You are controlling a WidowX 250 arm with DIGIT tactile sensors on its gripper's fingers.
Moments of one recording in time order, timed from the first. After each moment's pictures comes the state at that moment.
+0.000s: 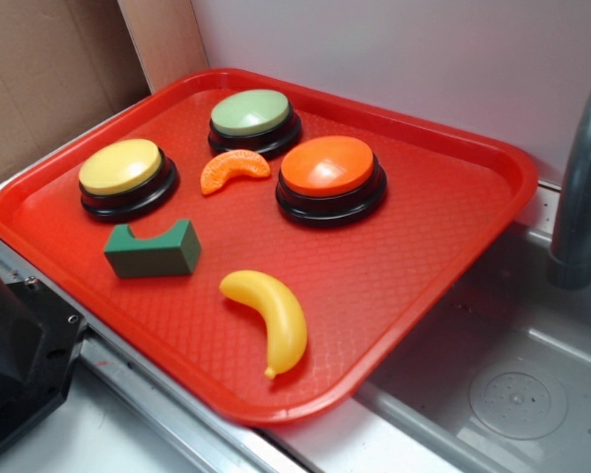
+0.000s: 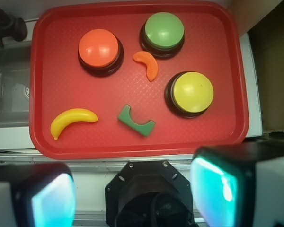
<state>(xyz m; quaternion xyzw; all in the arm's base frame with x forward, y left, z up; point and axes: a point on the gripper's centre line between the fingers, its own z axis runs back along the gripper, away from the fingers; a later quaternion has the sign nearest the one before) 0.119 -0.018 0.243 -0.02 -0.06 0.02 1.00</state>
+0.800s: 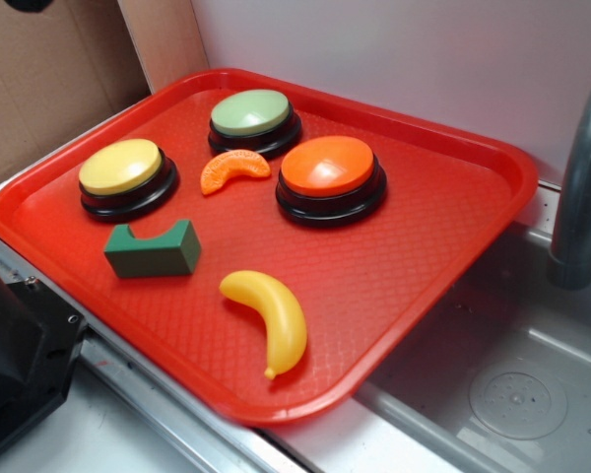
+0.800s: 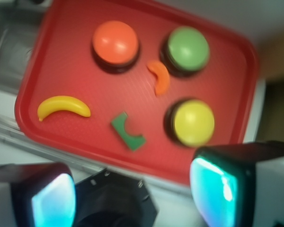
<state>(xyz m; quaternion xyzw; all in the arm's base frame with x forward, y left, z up) 0.153 -0.022 0.229 0.02 -0.05 -0.21 0.98</state>
